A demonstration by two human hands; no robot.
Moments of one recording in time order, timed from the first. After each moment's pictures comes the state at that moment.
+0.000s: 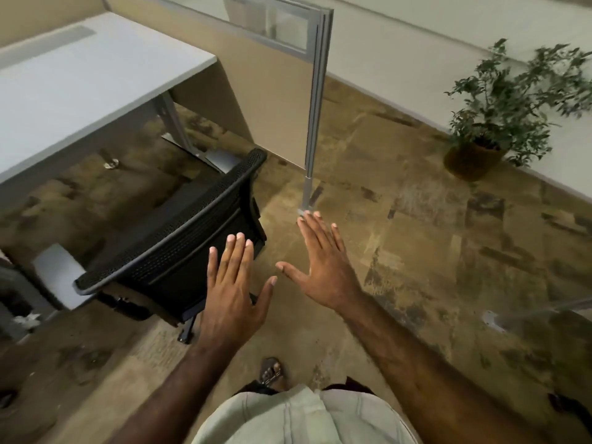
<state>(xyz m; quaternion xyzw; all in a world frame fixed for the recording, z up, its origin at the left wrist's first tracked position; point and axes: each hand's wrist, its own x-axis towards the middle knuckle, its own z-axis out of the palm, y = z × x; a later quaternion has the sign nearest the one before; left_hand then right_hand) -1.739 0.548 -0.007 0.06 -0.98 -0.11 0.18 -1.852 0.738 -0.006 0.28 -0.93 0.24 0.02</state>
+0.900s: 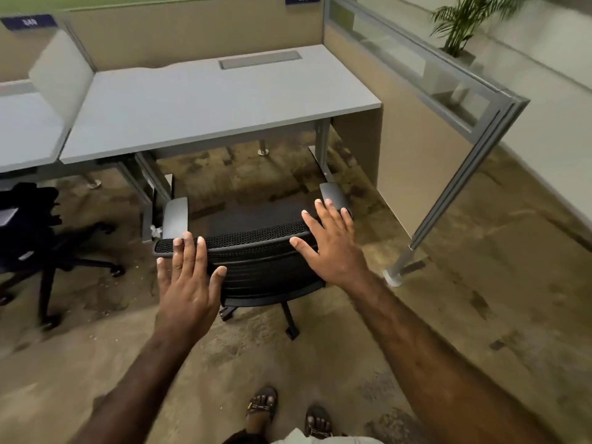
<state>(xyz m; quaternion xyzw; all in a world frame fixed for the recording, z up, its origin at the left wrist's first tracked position) -1.732 0.513 0.045 0.47 -0.87 -0.06 0.12 -2.022 0.609 0.043 0.56 -0.81 0.20 -0.03</state>
